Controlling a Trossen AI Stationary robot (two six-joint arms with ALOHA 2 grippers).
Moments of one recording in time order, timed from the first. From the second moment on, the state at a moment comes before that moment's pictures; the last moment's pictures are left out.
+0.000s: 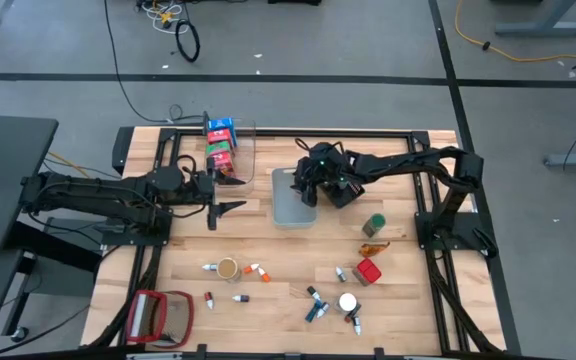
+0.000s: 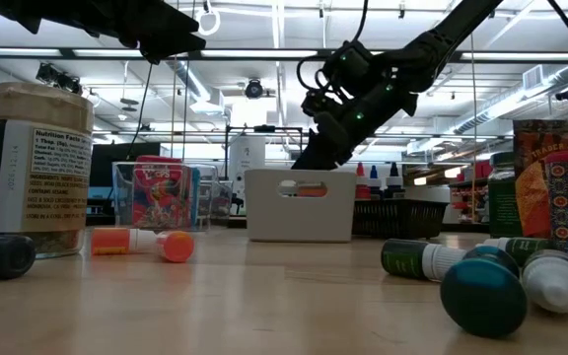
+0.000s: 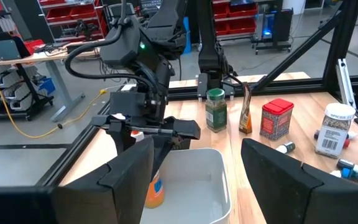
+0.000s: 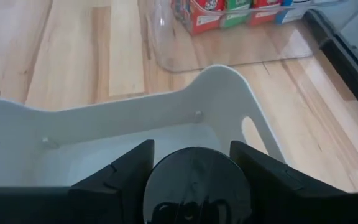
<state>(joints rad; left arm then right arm) 0.03 0.77 0.52 0.13 -0.12 0.10 -0.32 1.78 1.02 0.07 -0.14 -0.14</state>
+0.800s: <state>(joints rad) 0.03 0.77 0.52 0.13 -0.12 0.10 -0.25 1.62 1.01 0.09 -0.03 -0.22</state>
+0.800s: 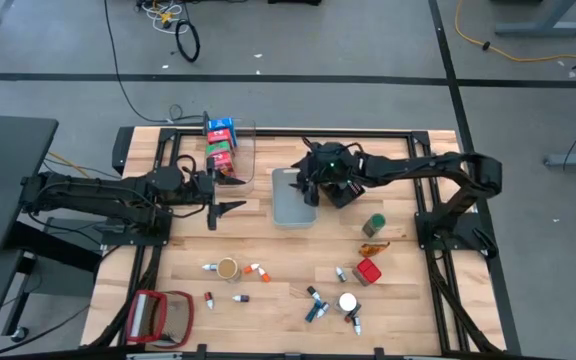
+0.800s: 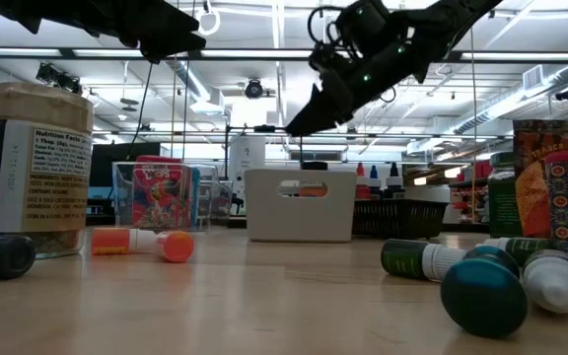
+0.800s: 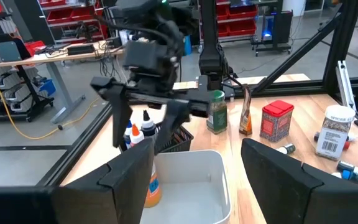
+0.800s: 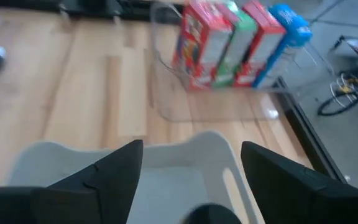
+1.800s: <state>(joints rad) 0.01 0.77 0.52 0.11 0.15 0.05 0.10 1.58 1.02 0.22 -0.04 -0.05</state>
